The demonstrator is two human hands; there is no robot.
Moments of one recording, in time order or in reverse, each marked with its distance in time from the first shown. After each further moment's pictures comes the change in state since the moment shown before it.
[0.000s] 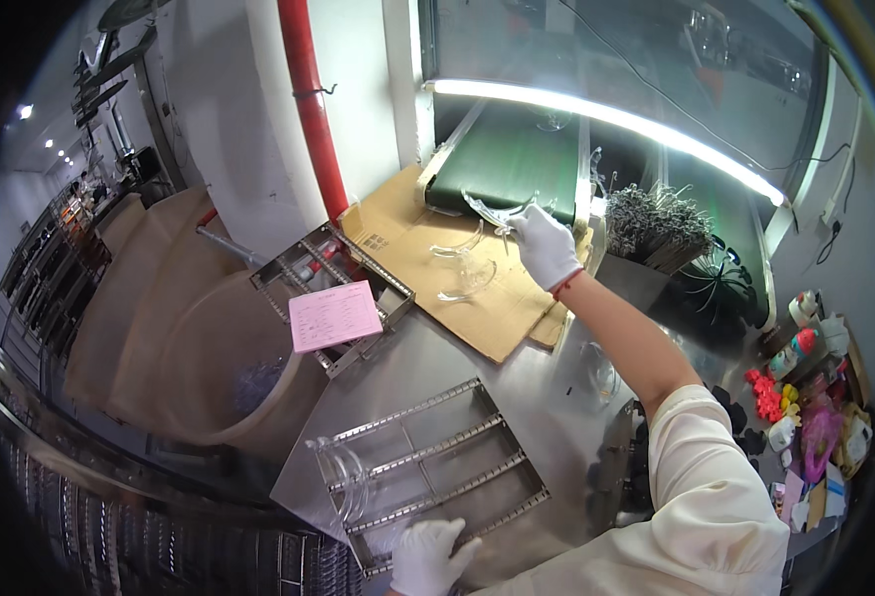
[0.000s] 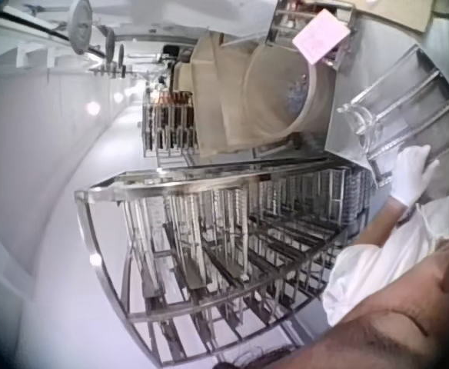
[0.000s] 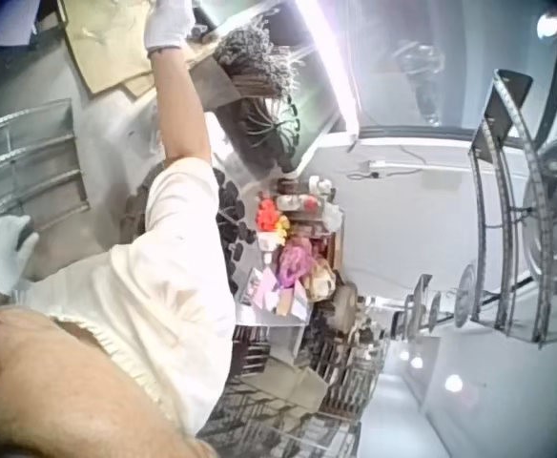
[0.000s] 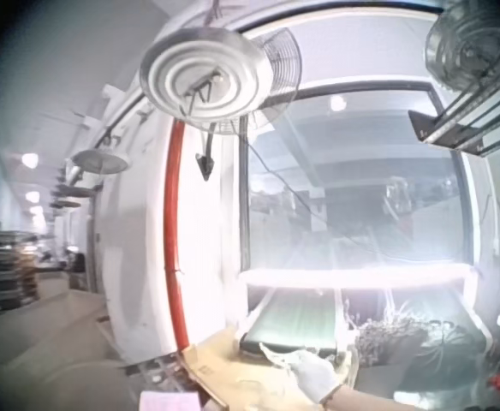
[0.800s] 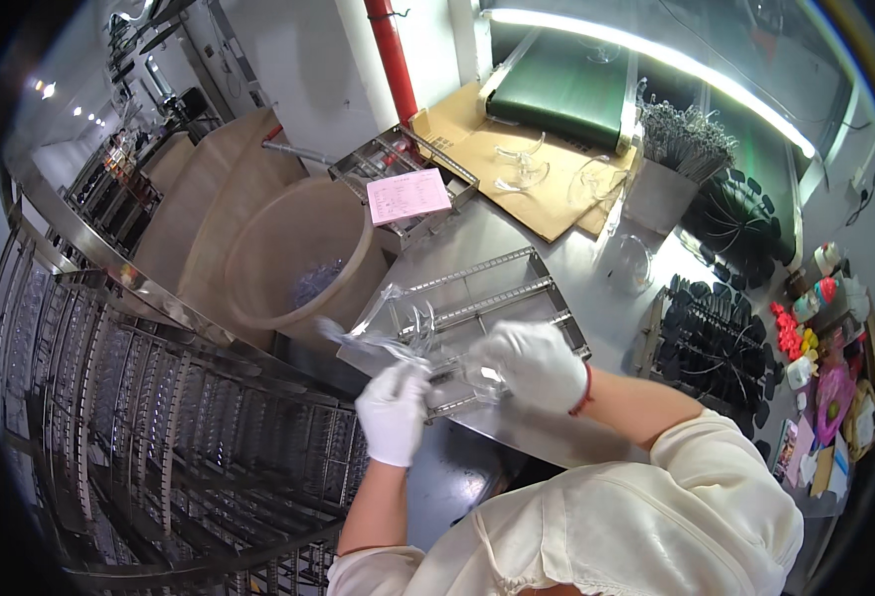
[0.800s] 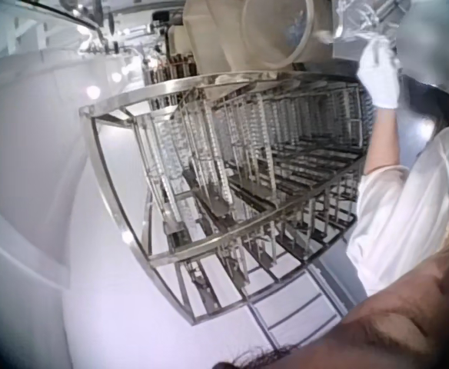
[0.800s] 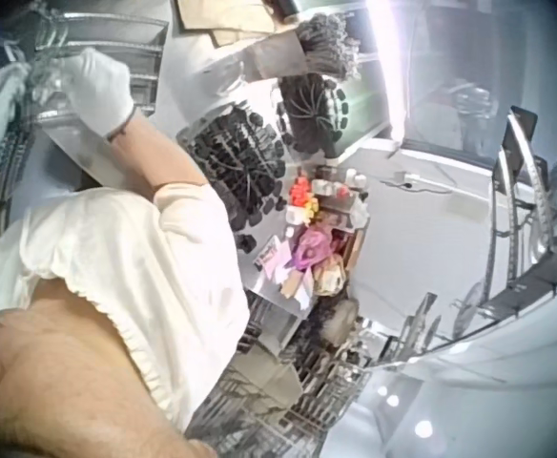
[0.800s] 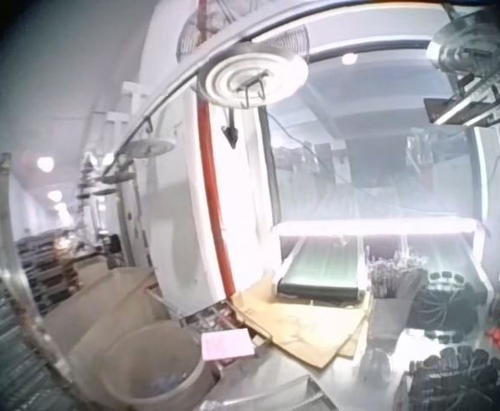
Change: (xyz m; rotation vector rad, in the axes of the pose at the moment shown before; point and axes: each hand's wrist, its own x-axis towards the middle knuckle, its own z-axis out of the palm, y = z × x) left_hand -0.031 0.001 -0.118 -0.647 0.453 -0.539; right_hand -0.217 -0.260 -0.157 0.746 -0.410 -0.288
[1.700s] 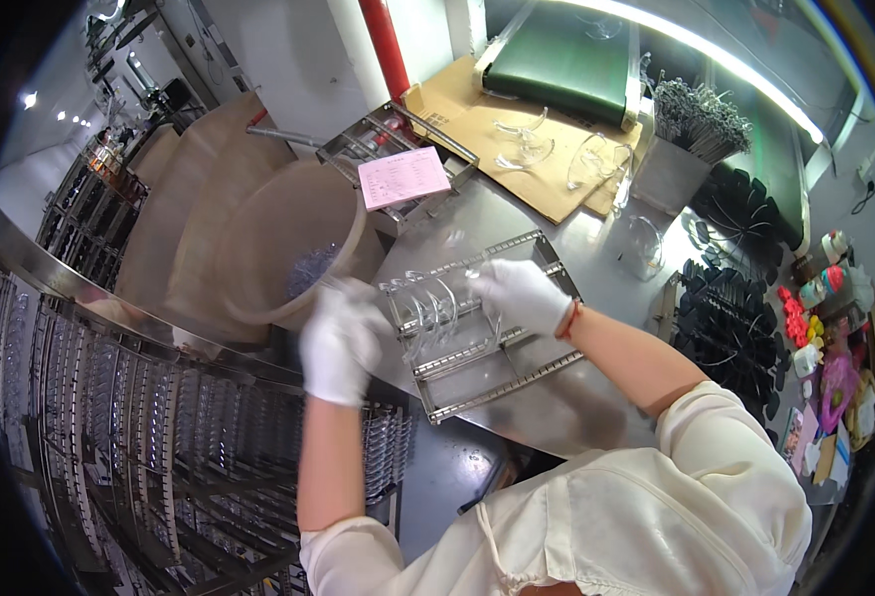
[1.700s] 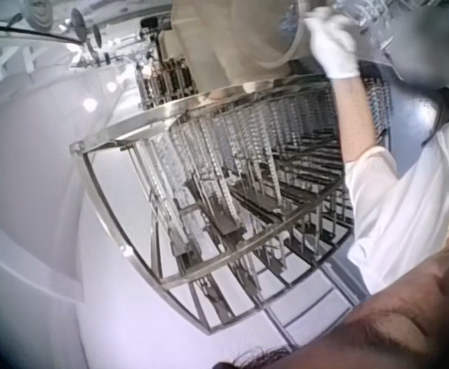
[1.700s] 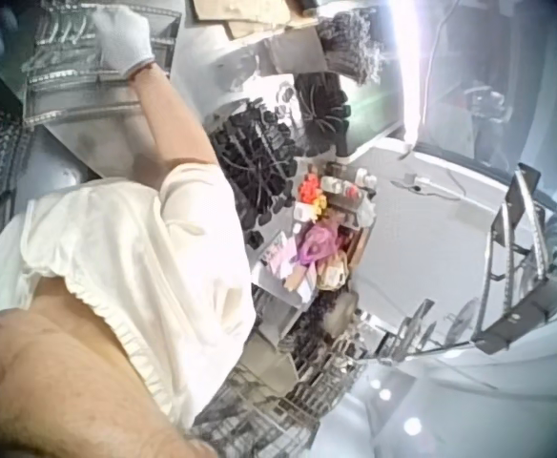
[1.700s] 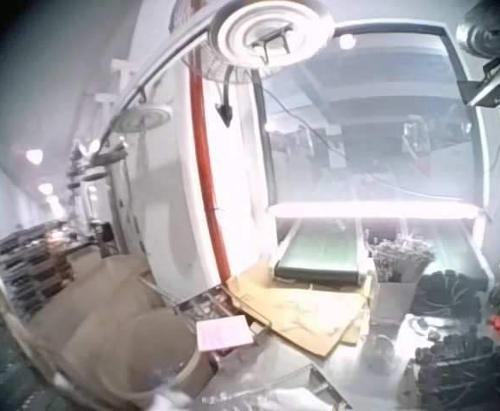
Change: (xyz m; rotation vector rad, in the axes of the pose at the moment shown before) left_hand 0.111 -0.017 -0.044 -0.680 -0.160 -0.338; right_hand 0.064 0.061 0.019 0.305 -0.189 0.642
